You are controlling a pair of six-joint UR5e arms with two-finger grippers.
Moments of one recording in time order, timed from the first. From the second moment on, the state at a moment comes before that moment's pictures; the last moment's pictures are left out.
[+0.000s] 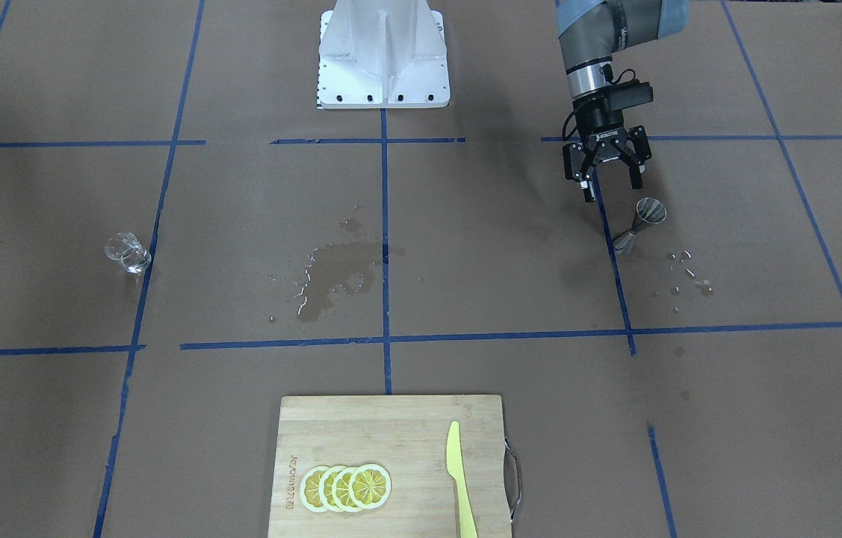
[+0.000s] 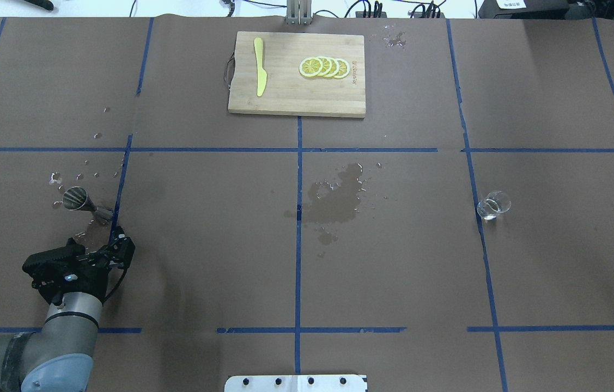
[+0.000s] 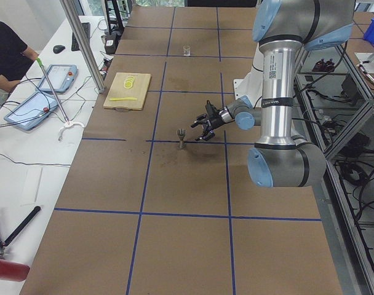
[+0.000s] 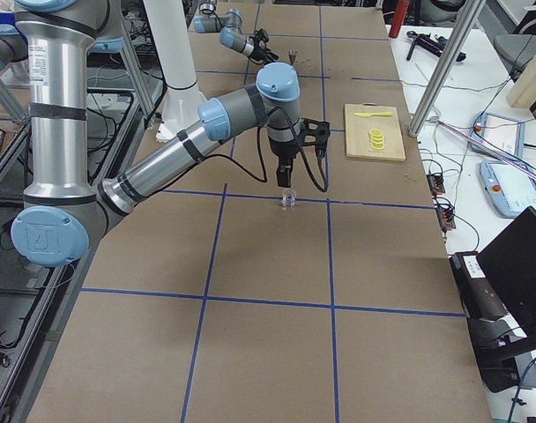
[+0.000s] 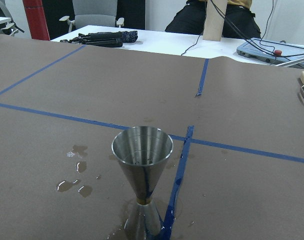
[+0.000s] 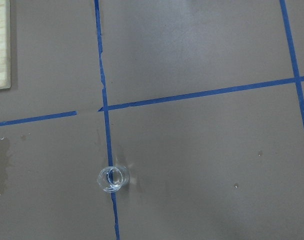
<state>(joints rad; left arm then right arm) -0.09 -1.52 -1.96 -1.70 -0.63 -1.93 1.42 -1.63 2.26 -1.81 2.43 0.52</state>
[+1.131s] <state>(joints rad) -0.16 -1.54 -1.89 -1.70 -0.61 -1.92 0.90 -1.83 2.33 -1.26 1.88 1.11</state>
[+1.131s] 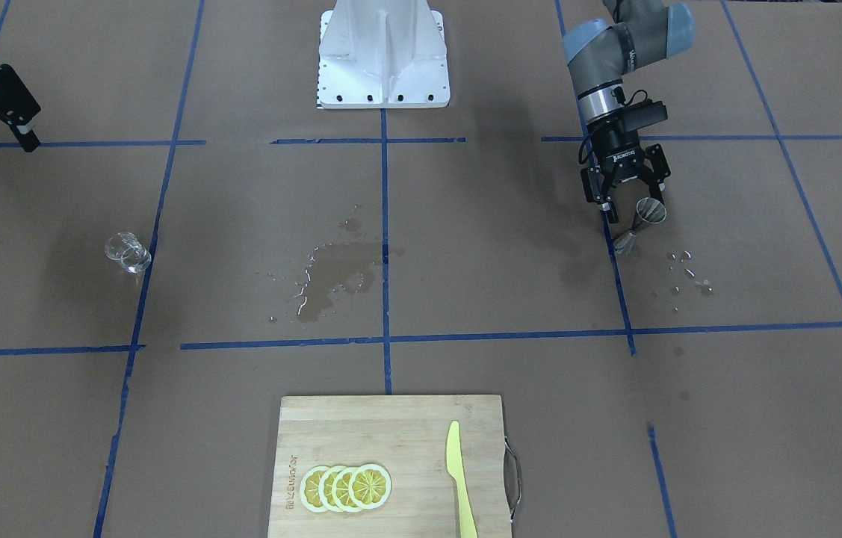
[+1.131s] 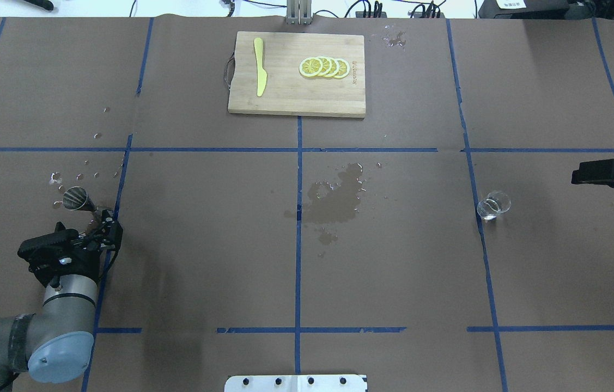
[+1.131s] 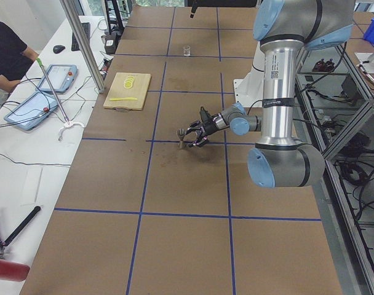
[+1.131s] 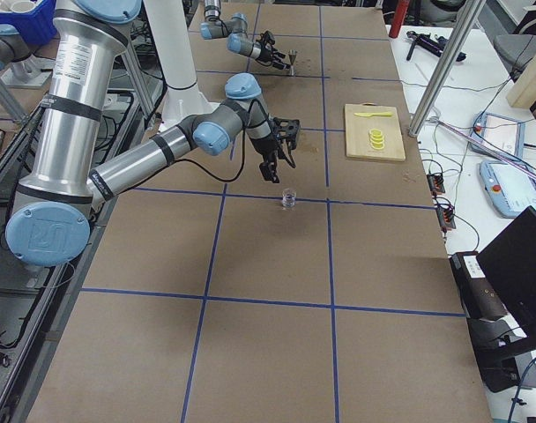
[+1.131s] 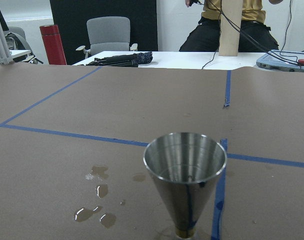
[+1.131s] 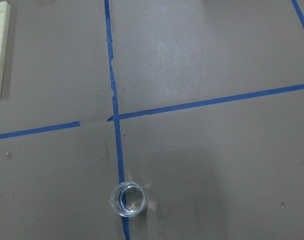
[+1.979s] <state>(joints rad) -0.23 -1.63 -1.79 -1.70 -0.58 -1.91 0.80 -1.87 2.33 -1.17 1.76 1.18</state>
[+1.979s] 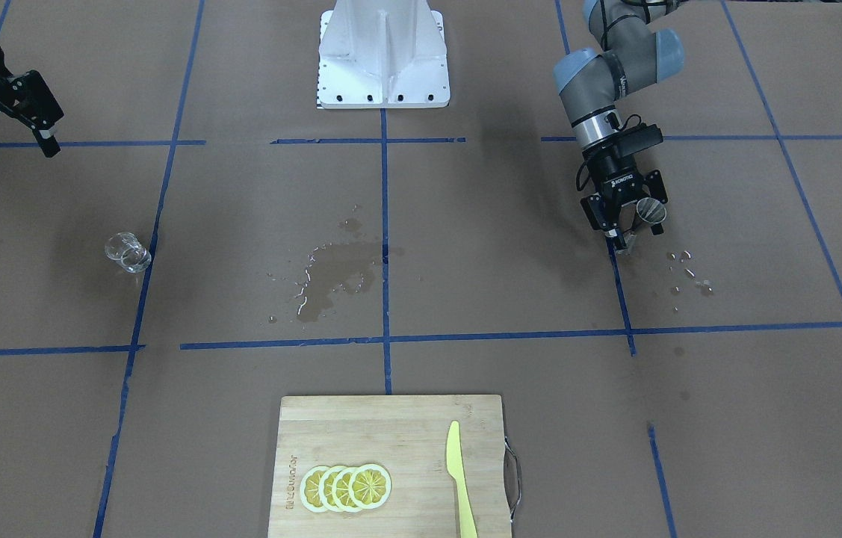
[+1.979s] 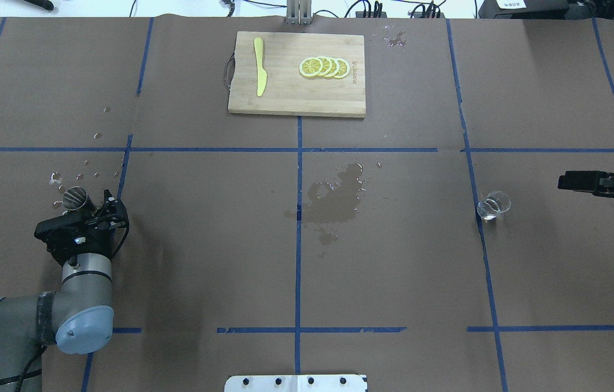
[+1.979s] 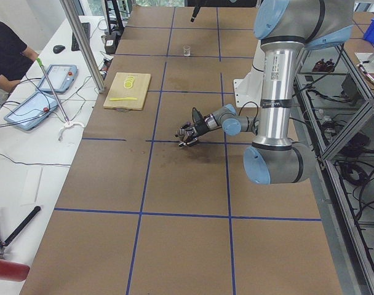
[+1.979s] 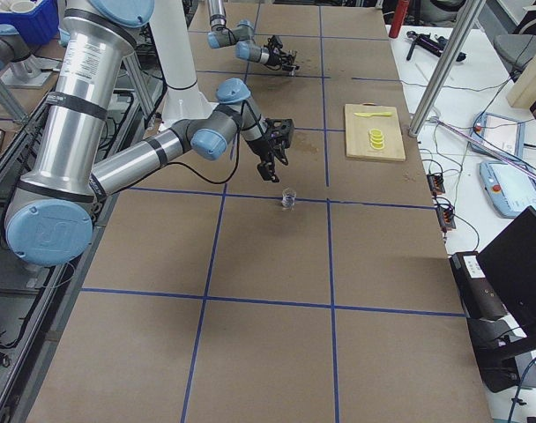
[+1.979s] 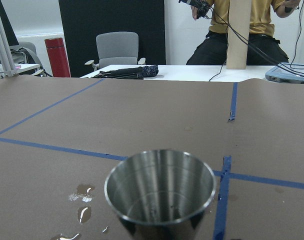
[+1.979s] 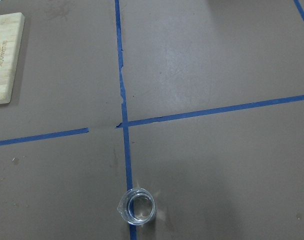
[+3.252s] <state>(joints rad) -0.23 -1.64 -1.77 -1.70 -0.58 -1.90 0.76 -1.87 2.33 -1.17 1.73 1.20</state>
